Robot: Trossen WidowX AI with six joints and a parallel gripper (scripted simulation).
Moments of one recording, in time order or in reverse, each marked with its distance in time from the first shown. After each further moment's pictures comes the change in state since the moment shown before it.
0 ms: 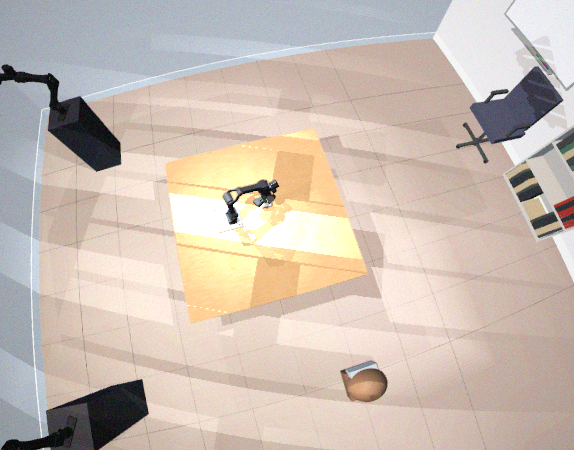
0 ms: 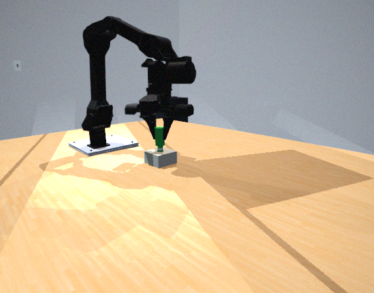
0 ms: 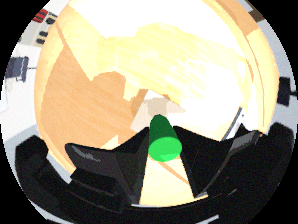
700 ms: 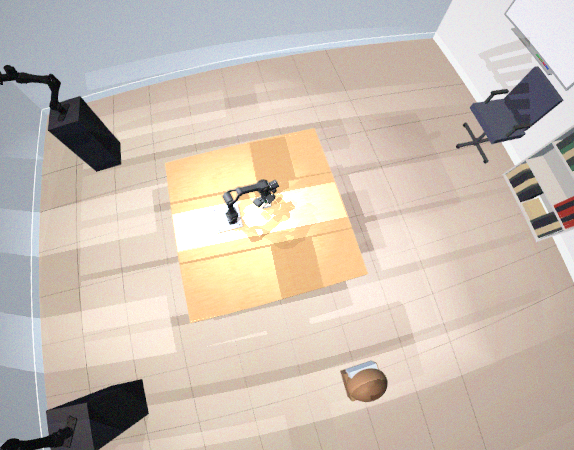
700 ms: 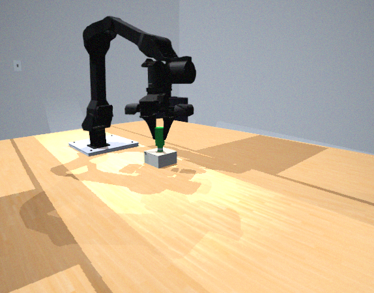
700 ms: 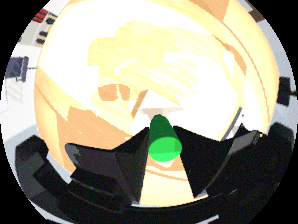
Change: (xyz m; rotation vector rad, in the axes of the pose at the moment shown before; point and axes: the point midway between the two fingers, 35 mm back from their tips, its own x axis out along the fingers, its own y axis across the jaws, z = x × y) arm 0.000 0.000 0.000 0.000 0.000 0.000
